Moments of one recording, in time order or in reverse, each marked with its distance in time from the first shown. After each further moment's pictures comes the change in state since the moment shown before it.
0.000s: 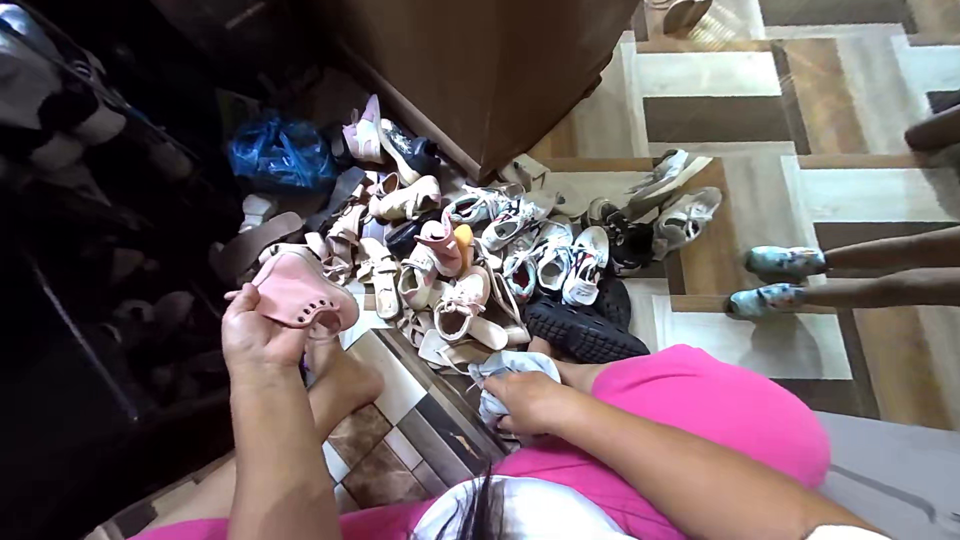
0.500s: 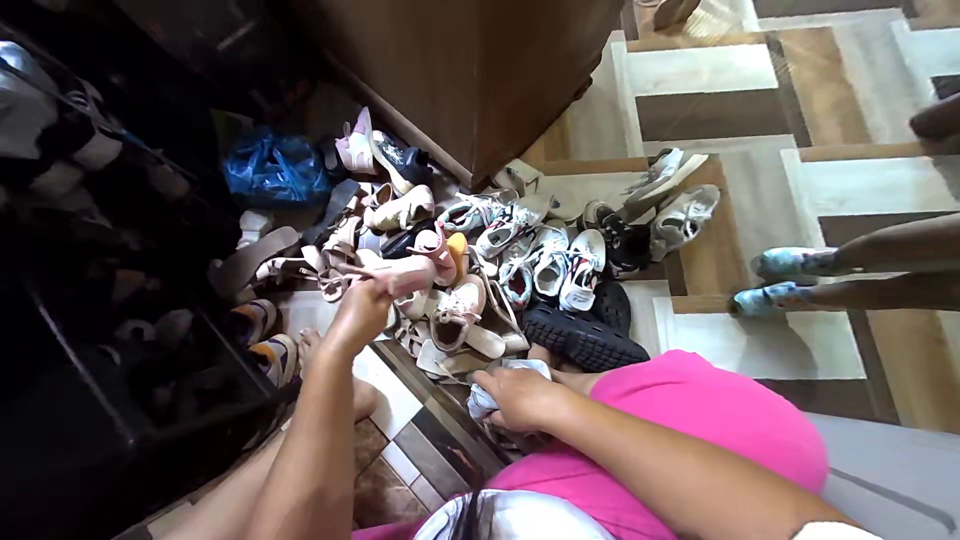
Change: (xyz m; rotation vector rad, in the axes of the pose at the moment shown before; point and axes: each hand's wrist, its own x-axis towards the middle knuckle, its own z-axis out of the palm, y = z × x) left_hand -0.012 -0.061 0.058 1.687 -0.704 0.141; right_hand -0.002 0.003 -0.024 0.060 0.026 0.010
